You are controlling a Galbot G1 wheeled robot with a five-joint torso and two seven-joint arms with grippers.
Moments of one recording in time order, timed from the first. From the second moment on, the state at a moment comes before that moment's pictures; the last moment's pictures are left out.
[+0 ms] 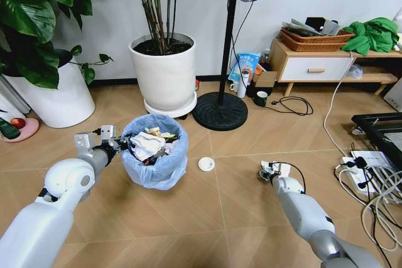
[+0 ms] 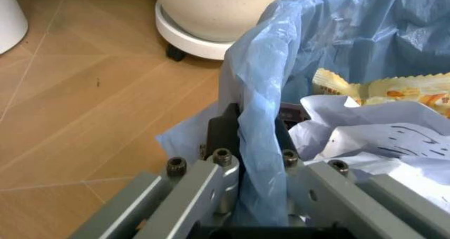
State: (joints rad) left arm 1.04 -0.91 -0.45 -1.91 -0.89 0.64 -0.21; right arm -0.64 1.30 0.34 0.62 0.49 -0.24 0.00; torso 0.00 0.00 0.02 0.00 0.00
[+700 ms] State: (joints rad) left arm 1.05 -0.91 -0.45 -1.92 -0.89 0.64 -0.21; right arm -0.68 1.28 0.37 0.89 0.51 -0.25 -0.02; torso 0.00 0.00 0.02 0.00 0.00
